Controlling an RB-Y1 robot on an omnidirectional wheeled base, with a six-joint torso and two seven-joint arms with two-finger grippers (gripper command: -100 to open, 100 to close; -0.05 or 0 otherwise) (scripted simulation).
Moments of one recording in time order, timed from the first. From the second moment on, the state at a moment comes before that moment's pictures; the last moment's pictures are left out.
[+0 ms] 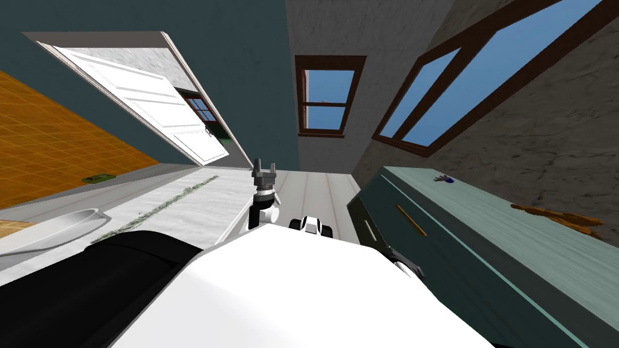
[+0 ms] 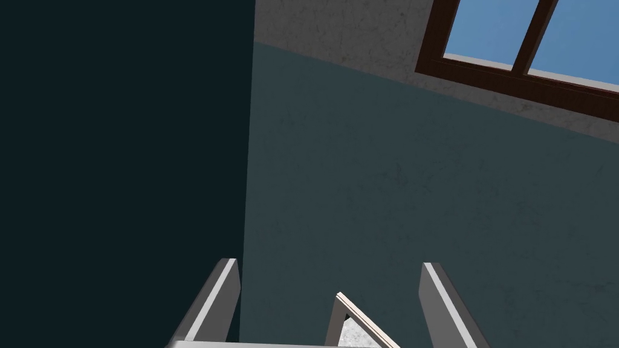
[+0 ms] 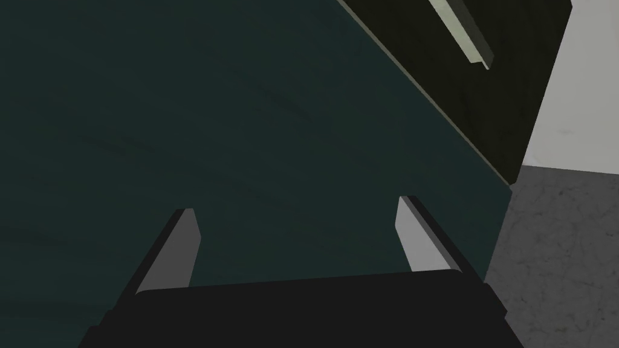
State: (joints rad) left arm 0.47 0.00 -0.03 -2.23 0.10 -0.58 0.10; right arm 0.59 -0.62 0.16 -1.62 0.67 0.90 0.20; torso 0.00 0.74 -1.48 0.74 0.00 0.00
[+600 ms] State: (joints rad) left arm 0.47 0.00 -0.03 -2.23 0.10 -0.58 0.10; right arm 0.59 -0.70 0.17 -1.53 0.72 1.03 0.24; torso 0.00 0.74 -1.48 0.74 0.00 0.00
